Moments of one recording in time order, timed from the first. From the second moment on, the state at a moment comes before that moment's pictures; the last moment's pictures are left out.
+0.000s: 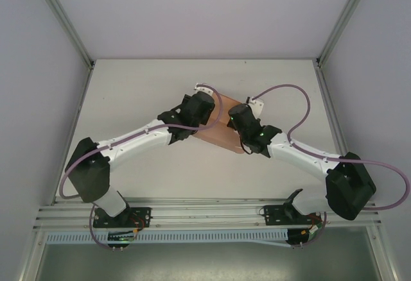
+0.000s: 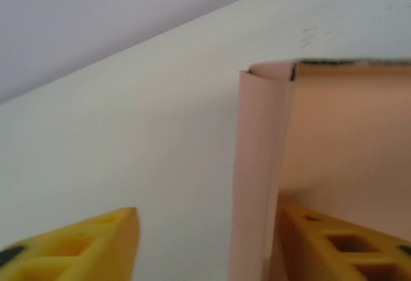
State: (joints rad) left arm -0.86 1.60 1.23 -0.29 -0.55 -0.16; right arm 0.76 1.34 0.84 -0.21 0.52 0.88
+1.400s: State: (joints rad) left arm -0.41 0.98 0.67 -0.43 -0.24 -0.49; right arm 0.79 2.14 1.70 -0.91 0.02 -1.53
